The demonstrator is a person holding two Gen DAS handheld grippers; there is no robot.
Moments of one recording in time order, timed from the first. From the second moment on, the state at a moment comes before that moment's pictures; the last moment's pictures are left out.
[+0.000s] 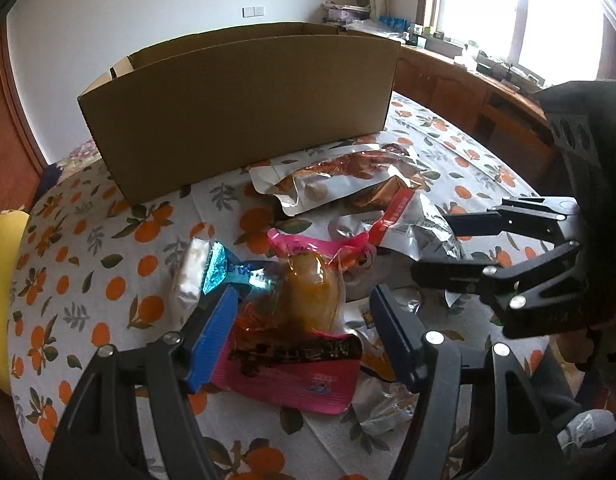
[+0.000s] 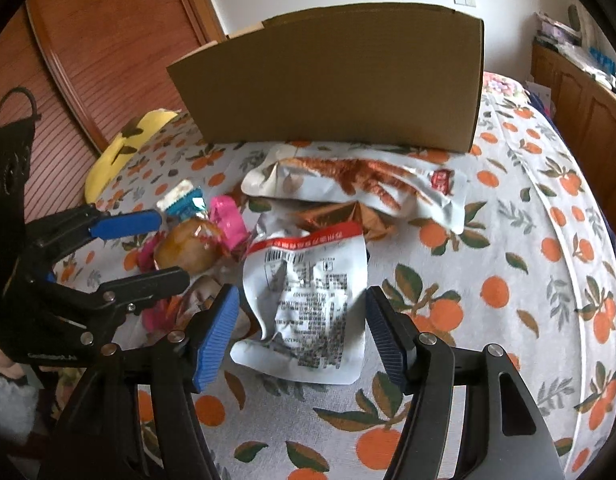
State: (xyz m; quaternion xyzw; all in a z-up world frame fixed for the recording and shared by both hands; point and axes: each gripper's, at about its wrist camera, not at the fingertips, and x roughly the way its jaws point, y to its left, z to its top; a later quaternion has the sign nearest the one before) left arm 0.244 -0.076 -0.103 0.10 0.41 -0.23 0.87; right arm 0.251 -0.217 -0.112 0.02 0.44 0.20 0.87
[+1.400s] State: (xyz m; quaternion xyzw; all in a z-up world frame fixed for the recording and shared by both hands) left arm 0.223 -0.072 -0.090 0.11 0.38 -0.20 0.90; right arm 0.255 -0.208 -0.120 -0.02 0.42 0.18 0.89
